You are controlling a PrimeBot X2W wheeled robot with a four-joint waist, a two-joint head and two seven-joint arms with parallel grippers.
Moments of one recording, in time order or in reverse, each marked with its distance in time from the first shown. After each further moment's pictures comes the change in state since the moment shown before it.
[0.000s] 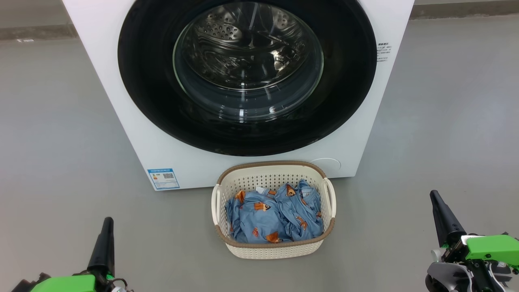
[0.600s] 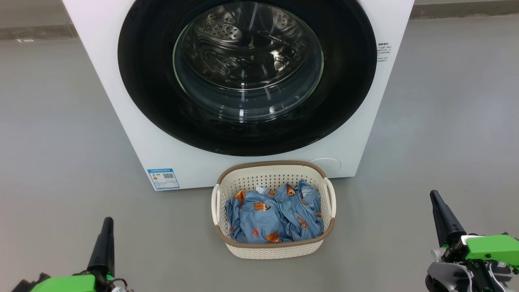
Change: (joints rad) left arm 0.000 0.000 0.000 0.000 0.000 0.000 0.000; right arm 0.000 0.000 0.000 0.000 0.000 0.000 0.000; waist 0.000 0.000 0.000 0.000
